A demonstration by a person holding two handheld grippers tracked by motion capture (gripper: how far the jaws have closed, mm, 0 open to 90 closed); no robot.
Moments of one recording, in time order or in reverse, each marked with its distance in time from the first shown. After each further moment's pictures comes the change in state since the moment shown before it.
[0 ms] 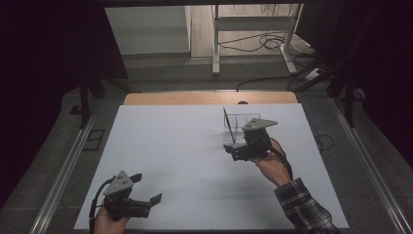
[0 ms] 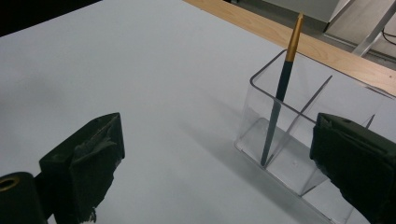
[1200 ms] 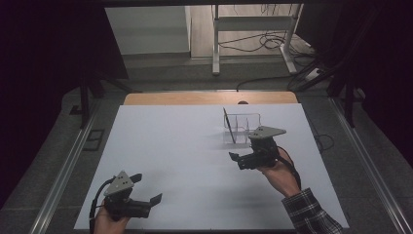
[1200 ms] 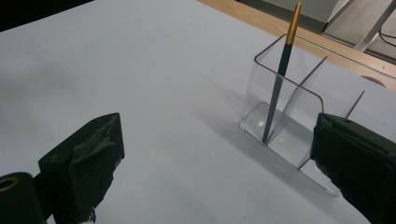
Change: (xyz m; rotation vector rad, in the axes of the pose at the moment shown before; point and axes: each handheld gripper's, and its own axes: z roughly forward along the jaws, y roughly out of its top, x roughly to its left) left arm -0.001 0.000 0.000 0.003 0.004 0.008; right arm 0.008 -0.016 -0.025 -0.006 -0.001 -0.008
